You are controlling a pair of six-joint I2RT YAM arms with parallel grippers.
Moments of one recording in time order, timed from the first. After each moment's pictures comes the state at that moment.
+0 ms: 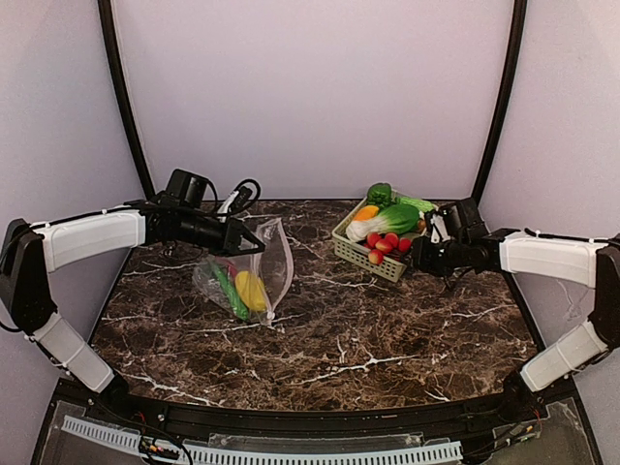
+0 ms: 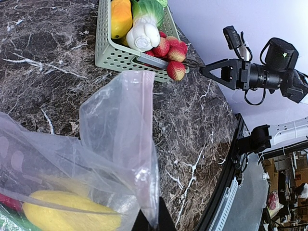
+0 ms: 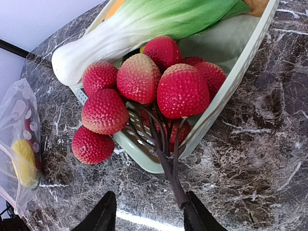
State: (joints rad) left arm -0.46 1.53 1.13 -0.33 0.68 -0.30; right arm 0.43 1.41 0.85 -0.21 -0.15 0.56
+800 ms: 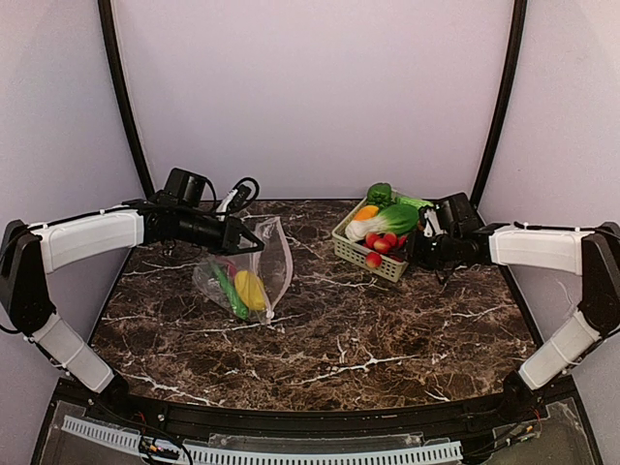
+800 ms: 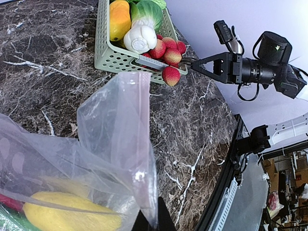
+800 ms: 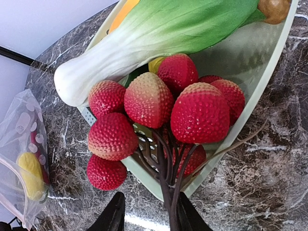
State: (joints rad) left arm -0.46 1.52 1.13 -0.33 0.68 -0.30; right arm 0.43 1.50 0.91 -0.16 -0.18 0.60
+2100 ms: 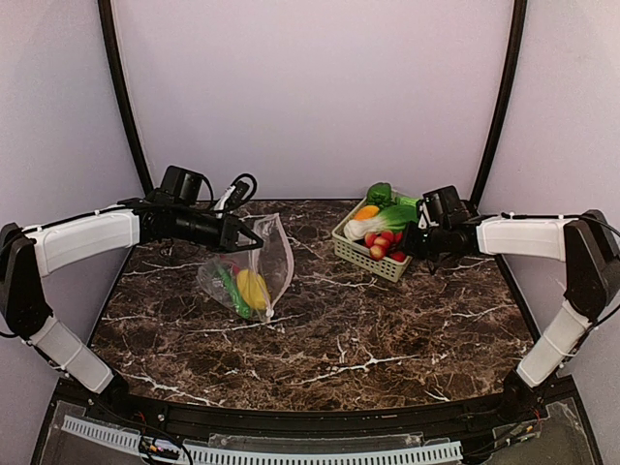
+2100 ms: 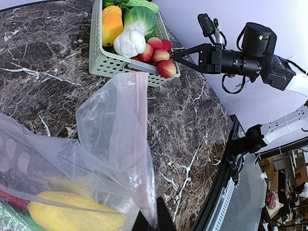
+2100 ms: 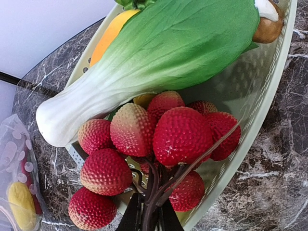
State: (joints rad) left arm -0.46 1.49 1.13 -0.33 0.69 -0.30; right arm 0.43 1.62 1.02 -0.15 -0.06 0.63
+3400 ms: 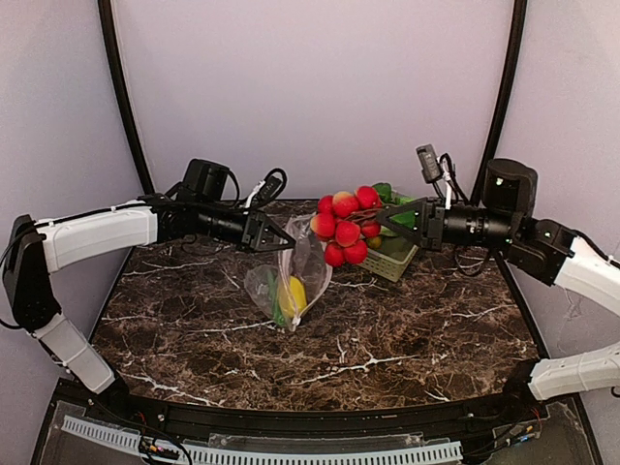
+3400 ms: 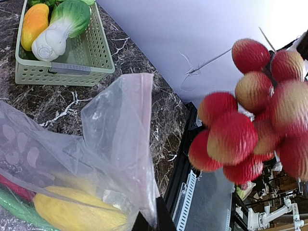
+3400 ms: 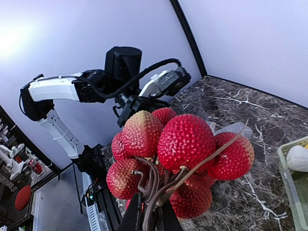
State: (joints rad) left arm -0.61 1.56 1.23 -0.25 0.82 -0.41; right arm 0.72 1.01 0.99 -0.14 -0.47 0.37
